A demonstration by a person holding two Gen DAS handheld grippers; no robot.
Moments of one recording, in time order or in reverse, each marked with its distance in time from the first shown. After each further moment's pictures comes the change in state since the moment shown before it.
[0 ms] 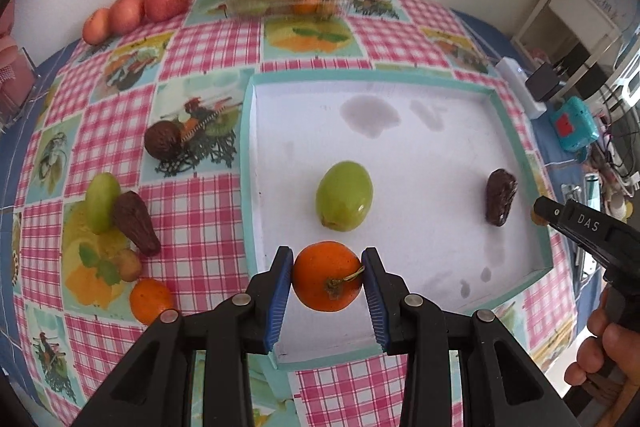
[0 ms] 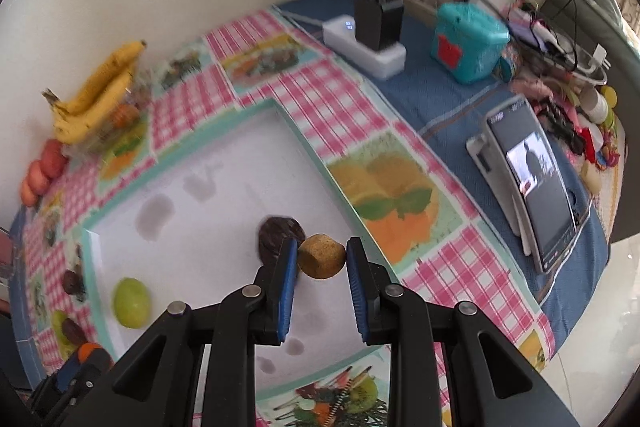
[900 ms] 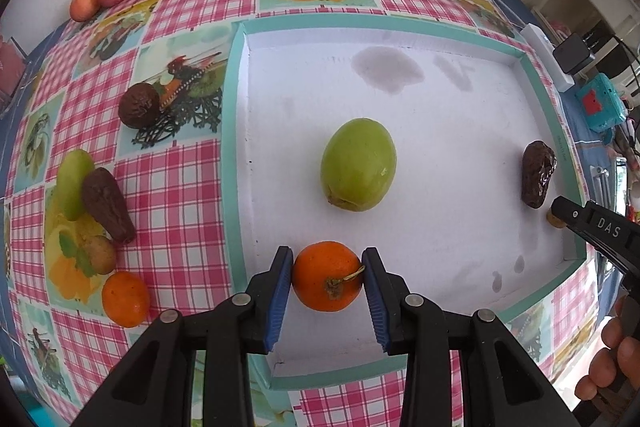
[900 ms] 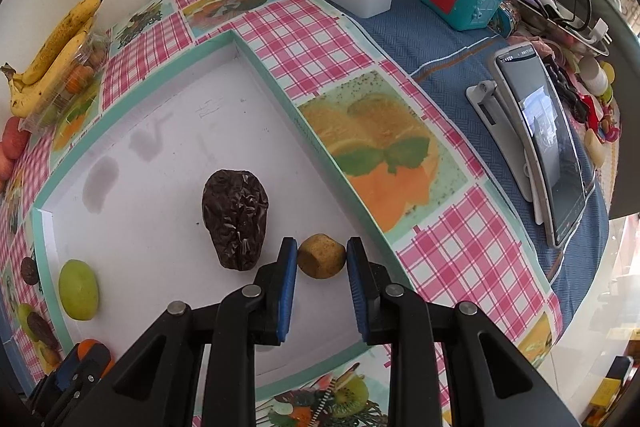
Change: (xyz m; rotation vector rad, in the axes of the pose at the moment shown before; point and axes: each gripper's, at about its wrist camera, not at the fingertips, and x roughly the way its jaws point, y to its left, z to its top) left arm 0.045 -0.006 -0.003 -0.003 0.107 0.041; right arm 0.038 -0.008 -0.009 0.008 0.107 -0.066
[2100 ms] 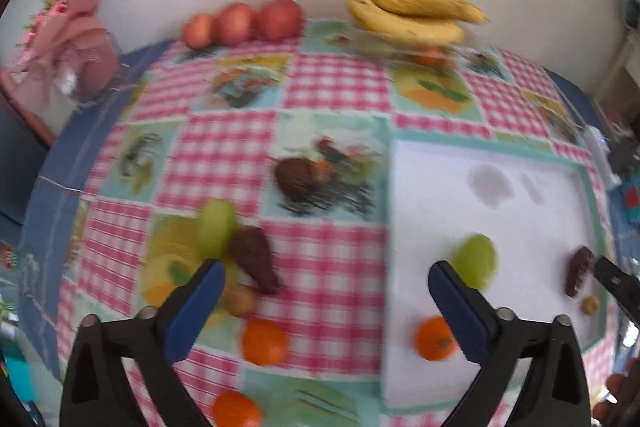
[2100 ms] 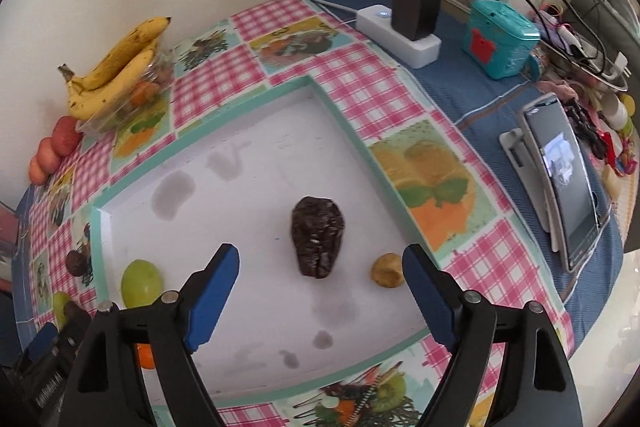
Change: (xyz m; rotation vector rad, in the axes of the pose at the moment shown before) left arm -0.064 0.079 0.013 -0.180 -0.248 0.223; right arm -0.040 0.028 -0.004 -0.071 -0.126 0.147
